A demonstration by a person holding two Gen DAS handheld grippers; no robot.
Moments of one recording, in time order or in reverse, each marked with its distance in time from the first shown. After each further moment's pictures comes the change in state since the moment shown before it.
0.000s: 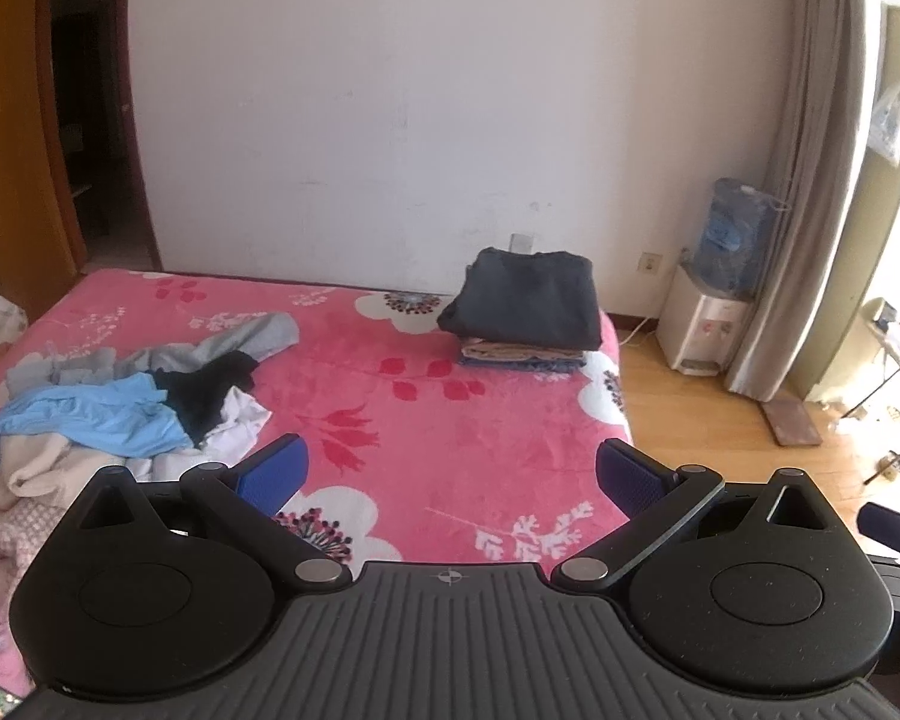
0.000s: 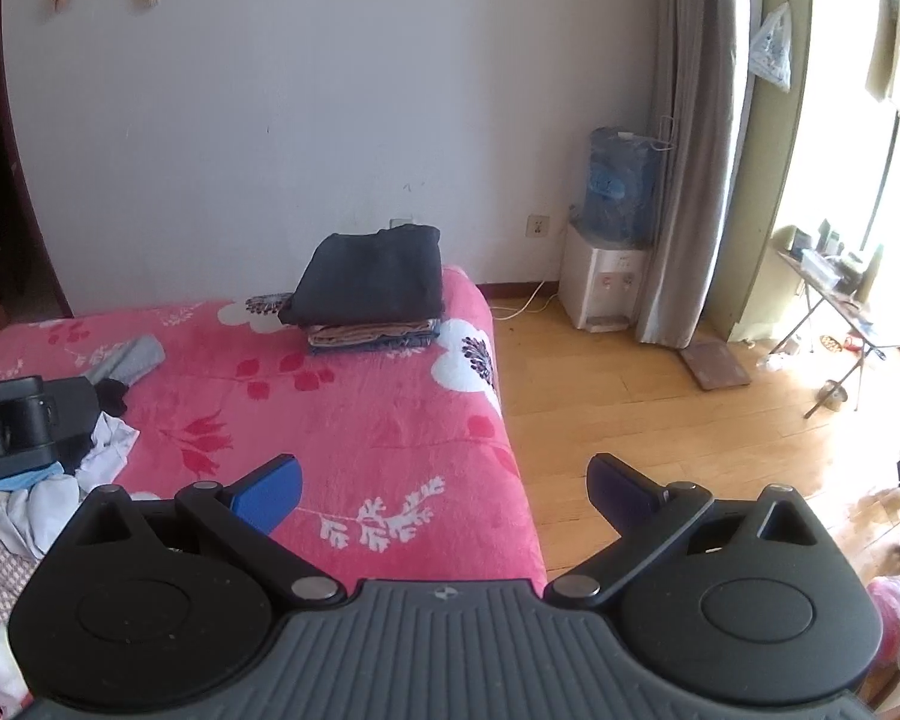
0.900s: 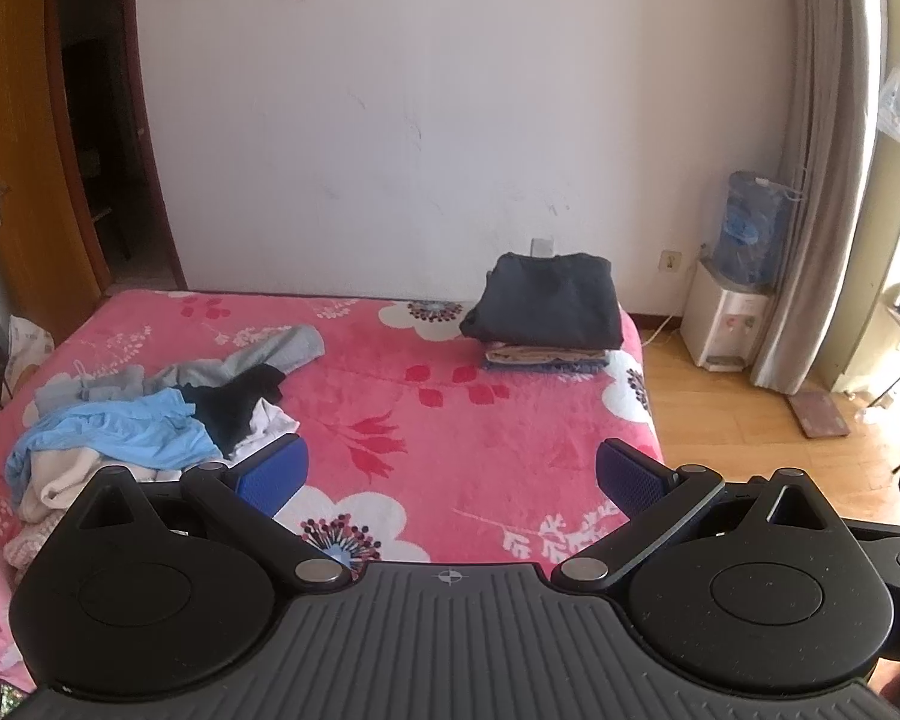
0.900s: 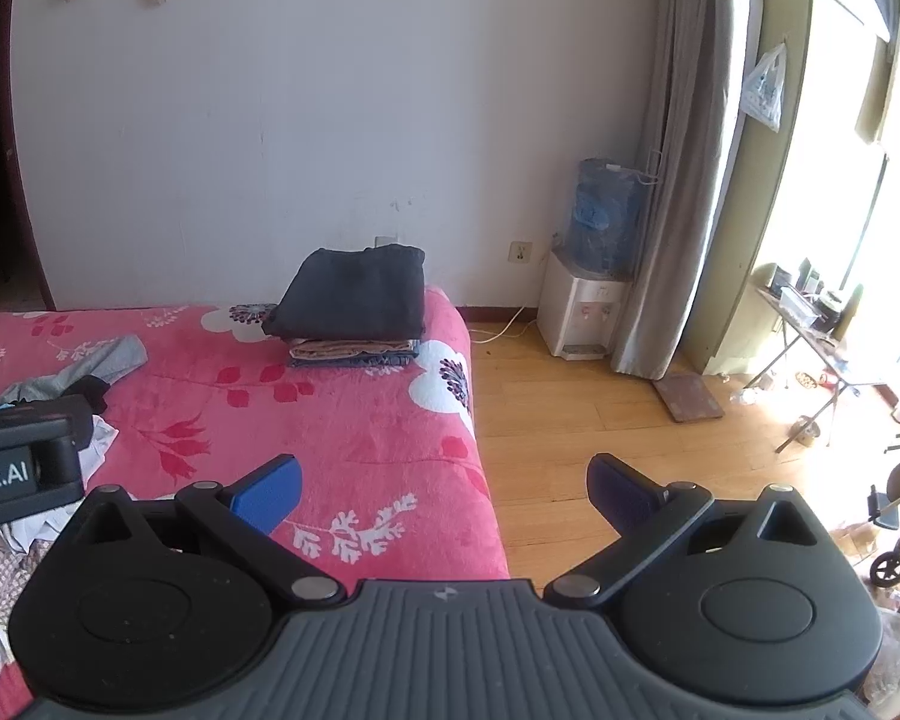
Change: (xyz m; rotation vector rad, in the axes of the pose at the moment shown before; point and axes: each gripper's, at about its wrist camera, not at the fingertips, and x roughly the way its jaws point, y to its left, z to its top) left arm -0.012 -0.008 -0.009 0.038 -0.035 0.048; right arm -0.012 0.007 0.000 -0.059 -0.046 -0.056
